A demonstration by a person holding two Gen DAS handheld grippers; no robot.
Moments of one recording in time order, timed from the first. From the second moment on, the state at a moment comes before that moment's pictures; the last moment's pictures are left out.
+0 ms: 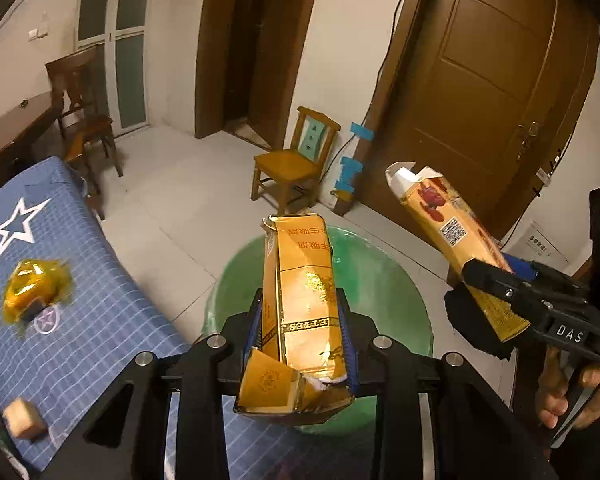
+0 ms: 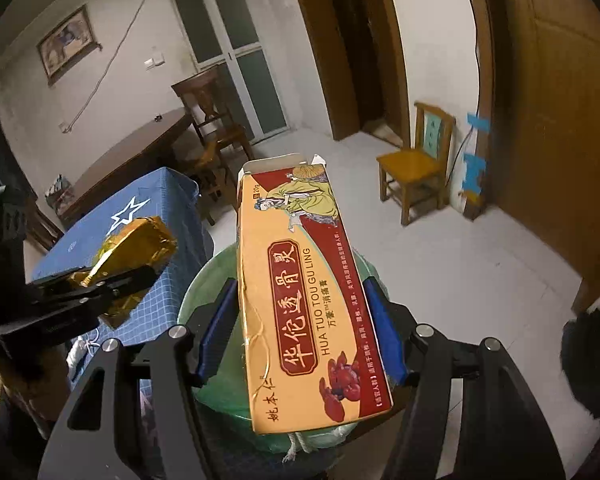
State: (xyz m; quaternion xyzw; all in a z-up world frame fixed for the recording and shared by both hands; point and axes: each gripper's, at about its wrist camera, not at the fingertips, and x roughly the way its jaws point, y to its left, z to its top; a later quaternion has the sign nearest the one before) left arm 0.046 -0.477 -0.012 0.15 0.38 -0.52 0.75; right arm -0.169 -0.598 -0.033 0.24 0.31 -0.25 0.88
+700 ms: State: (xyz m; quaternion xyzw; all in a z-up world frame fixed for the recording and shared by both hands) left arm 0.068 -0.494 -0.036 0.15 0.36 -0.48 0.79; right arm -0.151 -0.617 -0.044 0.34 0.29 -0.20 0.87
